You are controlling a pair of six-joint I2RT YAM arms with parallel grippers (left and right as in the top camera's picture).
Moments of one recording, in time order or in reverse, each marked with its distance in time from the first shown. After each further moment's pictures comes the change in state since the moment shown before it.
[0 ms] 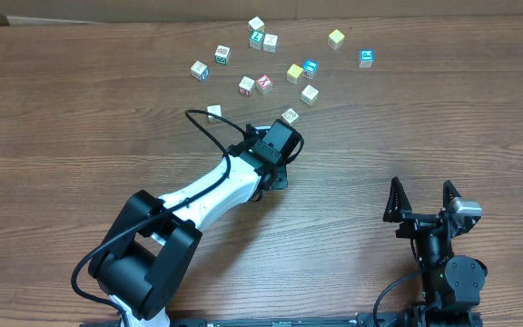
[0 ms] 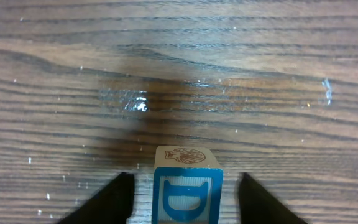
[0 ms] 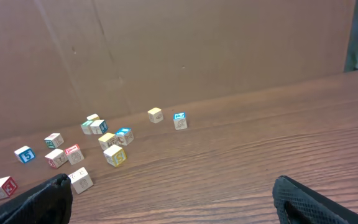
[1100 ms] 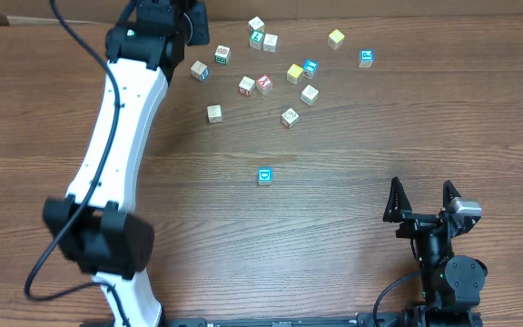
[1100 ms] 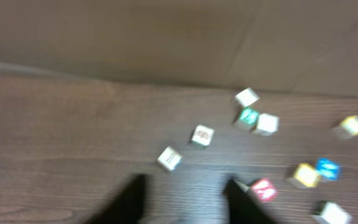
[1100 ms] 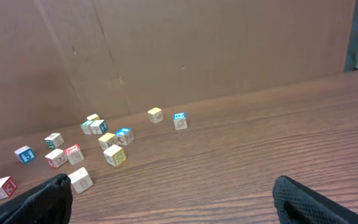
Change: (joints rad) left arm 0.454 0.106 0.873 -0.230 -0.016 0.490; right arm 0.000 0.000 0.000 0.001 0.000 0.000
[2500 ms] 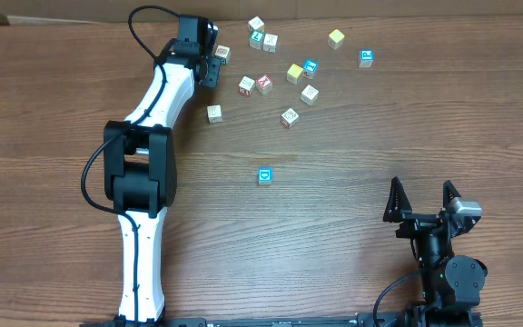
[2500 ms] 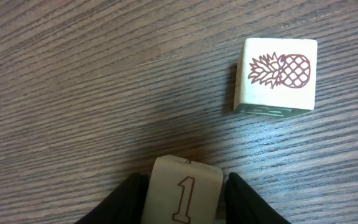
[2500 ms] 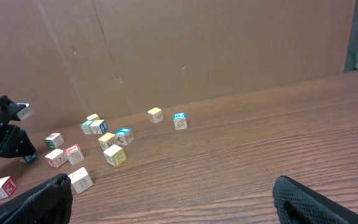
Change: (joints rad) left arm 0.044 0.494 -0.013 0.275 0.051 0.333; right arm 0.000 0.000 0.000 0.000 0.000 0.001
